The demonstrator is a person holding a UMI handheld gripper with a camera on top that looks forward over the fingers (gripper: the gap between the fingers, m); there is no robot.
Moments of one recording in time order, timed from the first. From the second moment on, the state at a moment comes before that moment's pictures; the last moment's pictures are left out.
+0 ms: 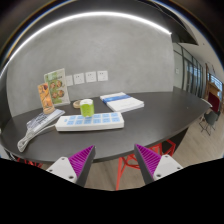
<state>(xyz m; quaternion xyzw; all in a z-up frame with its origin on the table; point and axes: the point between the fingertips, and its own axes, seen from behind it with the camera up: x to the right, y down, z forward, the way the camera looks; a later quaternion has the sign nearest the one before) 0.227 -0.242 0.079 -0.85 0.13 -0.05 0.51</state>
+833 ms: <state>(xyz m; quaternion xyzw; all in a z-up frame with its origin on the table) 0.222 0.067 0.058 -0.81 0.02 0.02 0.58</state>
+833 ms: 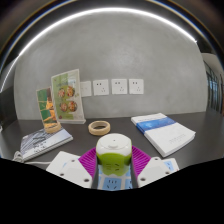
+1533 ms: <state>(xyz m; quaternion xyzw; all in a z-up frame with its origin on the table) 0.317 0.059 0.280 -0.71 0.04 -0.15 0.69</state>
